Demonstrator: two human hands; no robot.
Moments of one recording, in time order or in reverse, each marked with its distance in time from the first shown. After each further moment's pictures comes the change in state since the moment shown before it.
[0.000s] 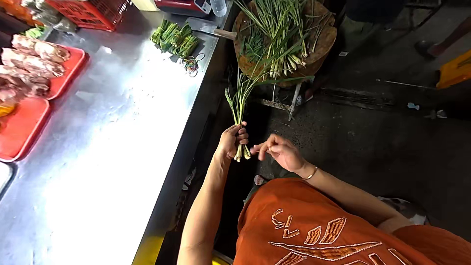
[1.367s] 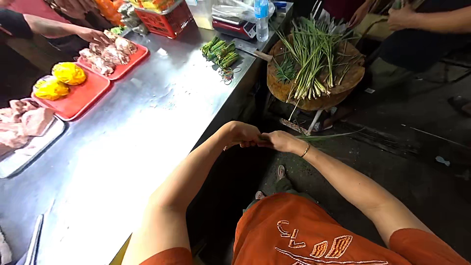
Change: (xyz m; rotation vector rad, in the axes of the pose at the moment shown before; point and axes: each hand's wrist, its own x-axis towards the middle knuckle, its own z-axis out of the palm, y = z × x) left_hand -0.021 0.097 0.043 1.544 -0.326 -0.451; right_hand 0.108 -0.001 -0.019 -1.373 -0.598 0.196
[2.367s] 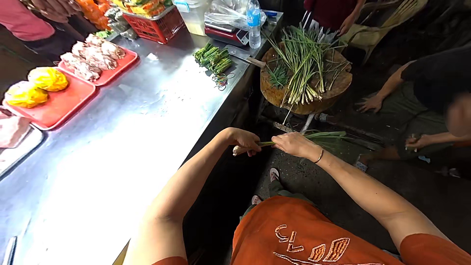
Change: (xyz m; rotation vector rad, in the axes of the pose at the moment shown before) left_hand 0.012 -0.013 -0.005 0.009 -0.071 0.164; right_hand -0.037 0.019 -0.024 -0.295 0.111 -0.095
